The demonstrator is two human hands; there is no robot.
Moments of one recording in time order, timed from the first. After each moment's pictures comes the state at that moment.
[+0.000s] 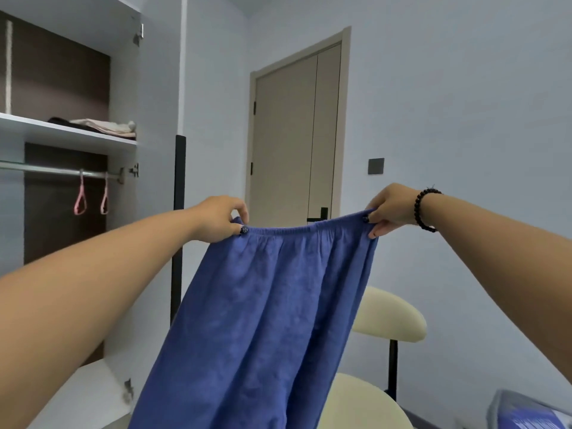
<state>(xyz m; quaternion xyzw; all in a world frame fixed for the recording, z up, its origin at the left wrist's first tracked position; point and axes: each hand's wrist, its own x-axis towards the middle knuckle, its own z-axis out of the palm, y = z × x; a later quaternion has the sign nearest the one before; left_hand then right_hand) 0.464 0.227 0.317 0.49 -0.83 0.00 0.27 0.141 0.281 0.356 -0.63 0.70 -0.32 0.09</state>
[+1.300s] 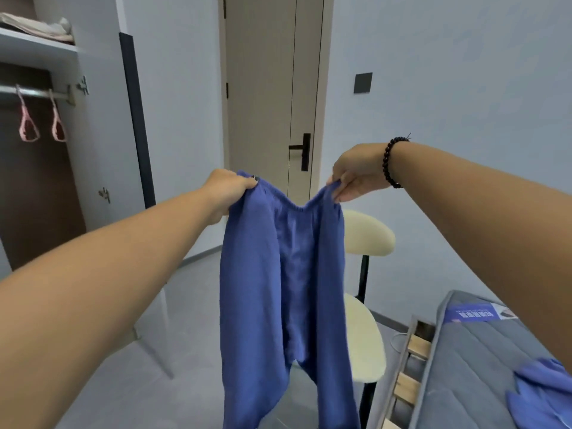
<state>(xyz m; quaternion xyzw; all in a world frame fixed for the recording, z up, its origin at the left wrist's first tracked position) 0.372 0.224 0.213 0.49 -0.61 -0.40 0.46 0.154 0.302 0.279 -0.56 0.69 -0.31 0.33</state>
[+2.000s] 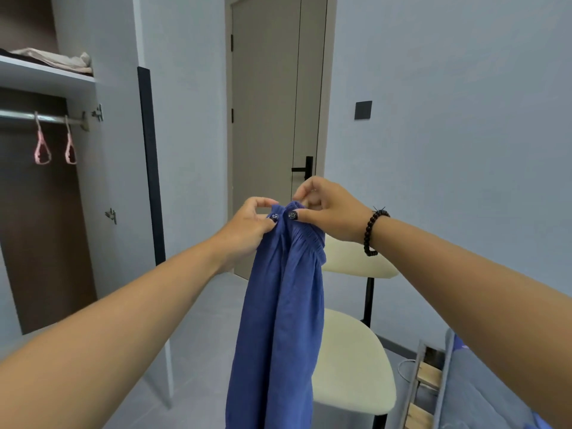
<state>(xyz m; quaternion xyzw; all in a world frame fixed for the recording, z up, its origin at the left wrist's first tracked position) 0.376 0.259 0.193 0.32 -0.71 -0.44 0.44 0.207 0.312 0.236 -0.76 0.49 -0.40 0.14</state>
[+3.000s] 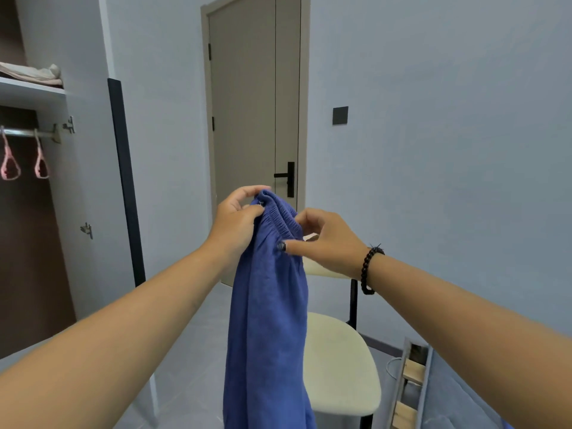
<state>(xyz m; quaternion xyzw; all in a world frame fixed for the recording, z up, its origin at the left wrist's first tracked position) 0.337 0.288 0.212 0.27 -0.63 -0.44 0.58 0.180 0.340 0.200 -0.73 0.48 -0.47 0.13</state>
